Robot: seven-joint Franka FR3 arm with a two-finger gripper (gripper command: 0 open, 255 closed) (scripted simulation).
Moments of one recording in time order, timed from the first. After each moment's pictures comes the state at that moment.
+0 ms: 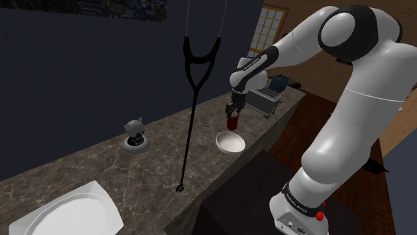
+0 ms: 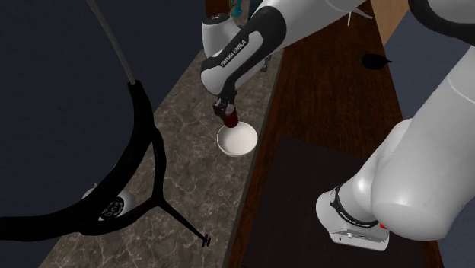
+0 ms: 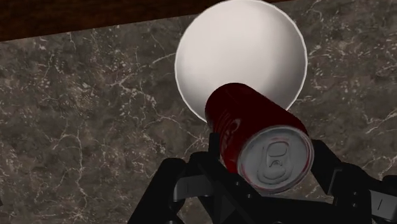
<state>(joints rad) -0.25 0.15 -0.13 -2.31 -0.03 2.45 -0.27</state>
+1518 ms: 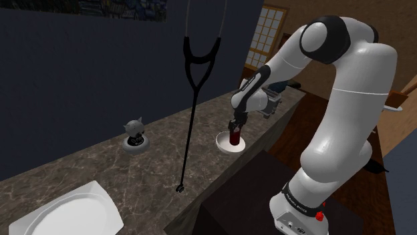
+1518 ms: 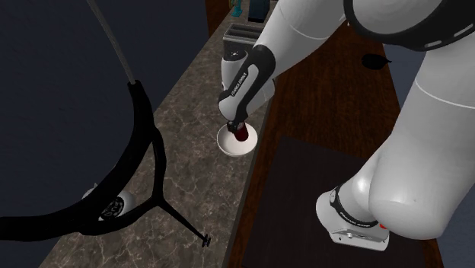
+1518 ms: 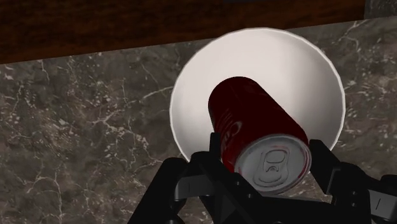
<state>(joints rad) -0.30 0.31 -0.14 -2.43 0.01 2.72 -0.35</state>
